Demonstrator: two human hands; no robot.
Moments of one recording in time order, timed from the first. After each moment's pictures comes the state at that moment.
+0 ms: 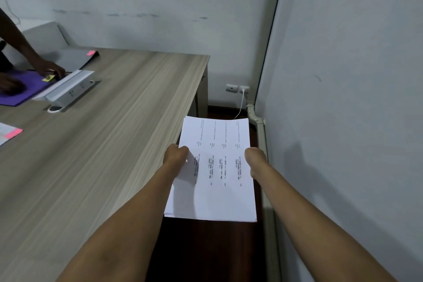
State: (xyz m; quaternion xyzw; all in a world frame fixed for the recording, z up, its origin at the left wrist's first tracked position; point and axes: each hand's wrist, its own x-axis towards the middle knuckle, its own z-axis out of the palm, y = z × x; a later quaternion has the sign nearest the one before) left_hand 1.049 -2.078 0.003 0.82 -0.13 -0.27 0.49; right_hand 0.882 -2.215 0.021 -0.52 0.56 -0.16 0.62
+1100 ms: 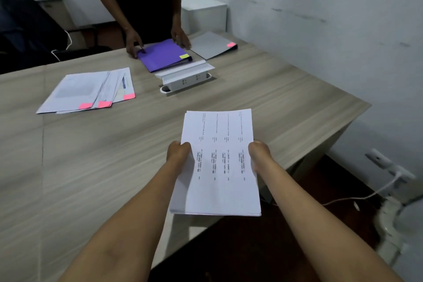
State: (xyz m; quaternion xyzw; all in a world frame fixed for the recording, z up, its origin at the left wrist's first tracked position) left_hand 1.286 -2.083 -0.016 0.78 0.26 -0.06 0.57; right_hand 1.279 -2.298 0.002 -0.67 0.29 0.10 0.67
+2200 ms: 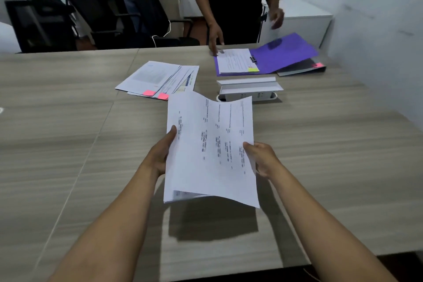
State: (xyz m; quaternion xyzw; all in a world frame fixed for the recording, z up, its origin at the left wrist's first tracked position) left_hand 1.301 -1.992 0.011 0.42 0.22 -0.04 0.88; right_hand 1.417 -2.238 0.008 -0.68 0.04 0.28 0.68
